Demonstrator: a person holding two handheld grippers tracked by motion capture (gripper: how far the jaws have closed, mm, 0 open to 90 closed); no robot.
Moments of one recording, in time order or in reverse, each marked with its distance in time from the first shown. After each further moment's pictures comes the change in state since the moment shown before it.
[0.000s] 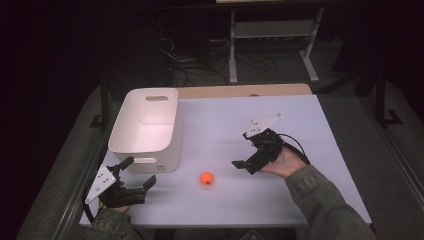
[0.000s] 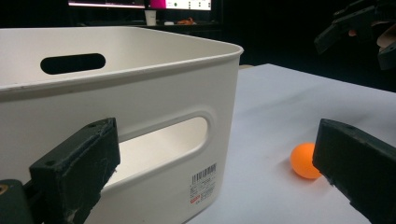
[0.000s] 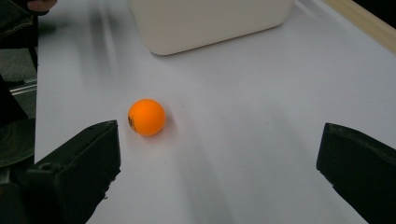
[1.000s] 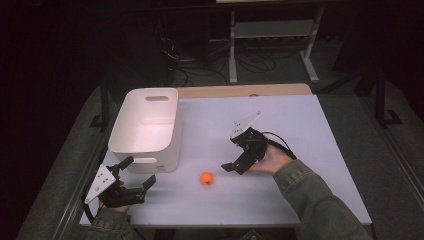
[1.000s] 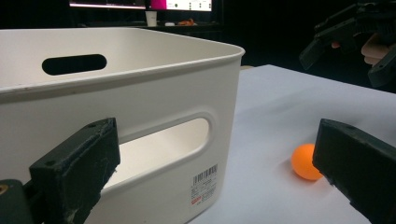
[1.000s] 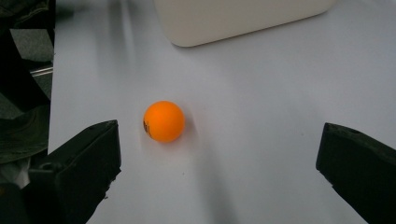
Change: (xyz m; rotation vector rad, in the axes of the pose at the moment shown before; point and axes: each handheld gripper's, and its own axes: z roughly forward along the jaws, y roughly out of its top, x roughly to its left) left arm 0.001 0.000 0.000 -0.004 0.001 -0.002; right arm 0.001 0.017 0.033 0.084 0.102 -0.027
